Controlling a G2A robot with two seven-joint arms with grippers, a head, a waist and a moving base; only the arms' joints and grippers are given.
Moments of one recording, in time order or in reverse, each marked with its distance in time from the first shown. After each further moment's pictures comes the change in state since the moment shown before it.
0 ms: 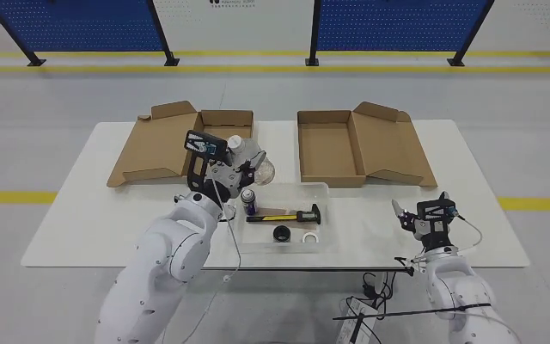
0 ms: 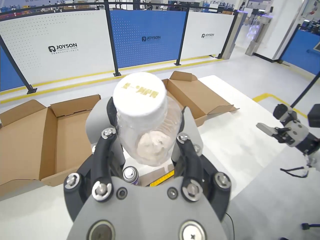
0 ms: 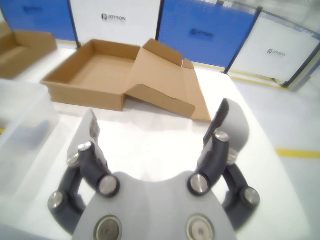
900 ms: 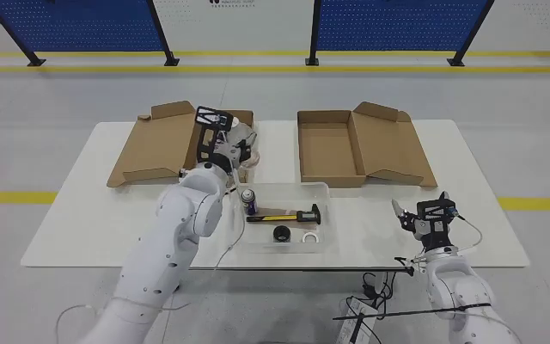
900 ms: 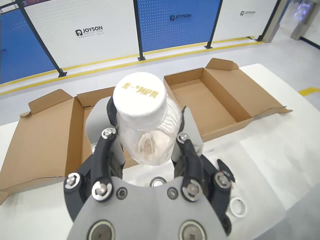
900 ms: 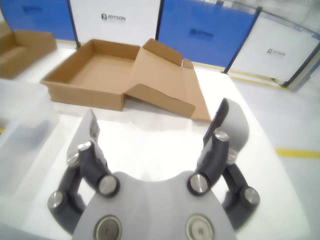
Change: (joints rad) left arm -0.264 -0.037 0.097 0.306 0.118 0.131 -0.104; right arm 0.000 0.000 0.000 0.000 0.000 0.000 0.000
